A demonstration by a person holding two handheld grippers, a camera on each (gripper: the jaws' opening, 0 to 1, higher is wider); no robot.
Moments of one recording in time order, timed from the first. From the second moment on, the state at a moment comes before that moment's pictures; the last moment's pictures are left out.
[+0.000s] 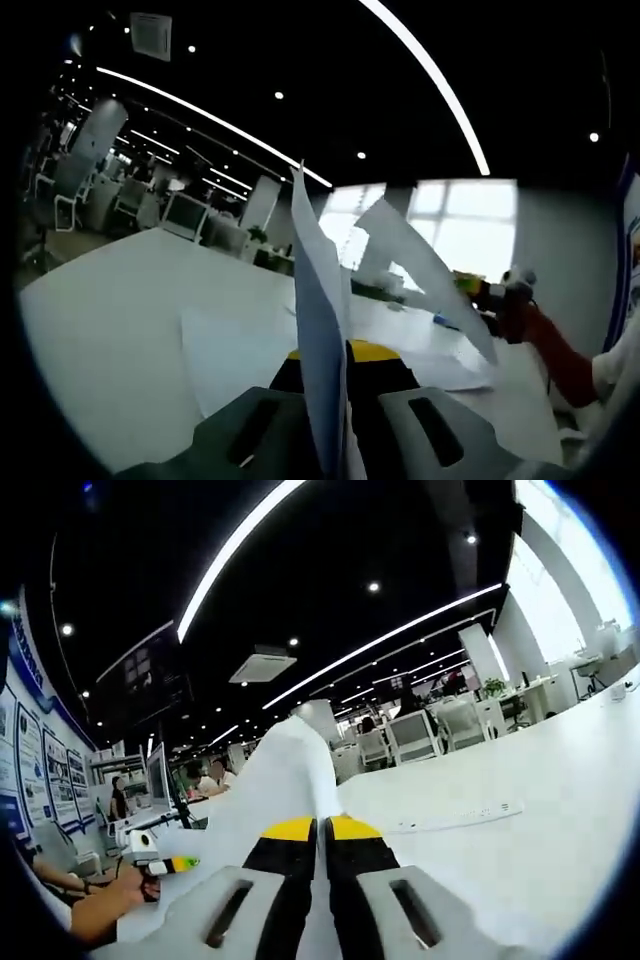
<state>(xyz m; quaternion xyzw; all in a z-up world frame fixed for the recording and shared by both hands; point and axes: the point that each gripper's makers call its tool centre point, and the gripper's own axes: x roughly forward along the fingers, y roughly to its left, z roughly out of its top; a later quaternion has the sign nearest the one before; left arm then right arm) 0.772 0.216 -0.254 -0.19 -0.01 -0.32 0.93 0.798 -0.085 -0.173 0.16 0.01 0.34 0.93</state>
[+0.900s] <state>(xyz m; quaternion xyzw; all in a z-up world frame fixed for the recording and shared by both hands) 0.774 0.223 -0.252 -0.26 -0.01 -0.32 0.91 0.816 -0.034 -0.205 0.15 0.03 0.37 0.92</state>
